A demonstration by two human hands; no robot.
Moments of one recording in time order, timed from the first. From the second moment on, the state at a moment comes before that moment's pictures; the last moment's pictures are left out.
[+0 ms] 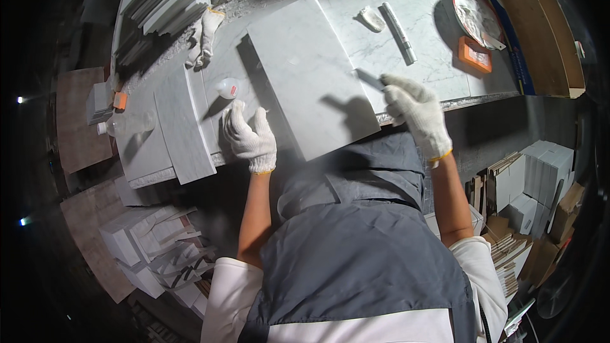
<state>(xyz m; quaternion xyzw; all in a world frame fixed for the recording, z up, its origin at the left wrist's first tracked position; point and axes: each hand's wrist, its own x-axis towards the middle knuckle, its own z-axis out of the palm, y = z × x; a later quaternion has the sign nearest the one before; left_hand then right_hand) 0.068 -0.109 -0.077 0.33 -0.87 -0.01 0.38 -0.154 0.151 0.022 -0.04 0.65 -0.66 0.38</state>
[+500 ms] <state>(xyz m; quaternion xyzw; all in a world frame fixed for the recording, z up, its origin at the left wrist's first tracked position) 0.071 -0.111 -0.079 0.31 -0.87 -0.03 0.39 -0.100 0.103 0.011 -0.37 0.83 -0.40 0.08</state>
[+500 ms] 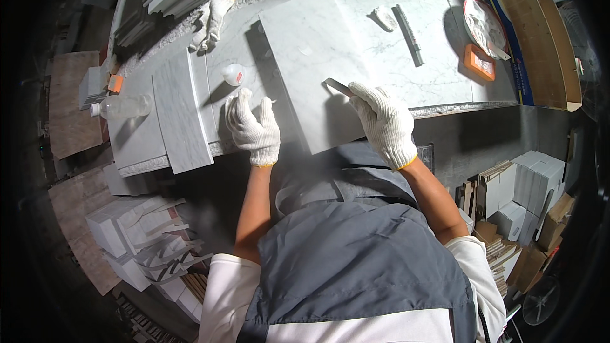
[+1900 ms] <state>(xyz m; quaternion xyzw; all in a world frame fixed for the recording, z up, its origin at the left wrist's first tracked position) 0.073 -0.113 -0.084 0.32 -0.86 -0.03 0.40 -0.105 0.095 0.034 -0.43 0.83 -0.31 0.17</state>
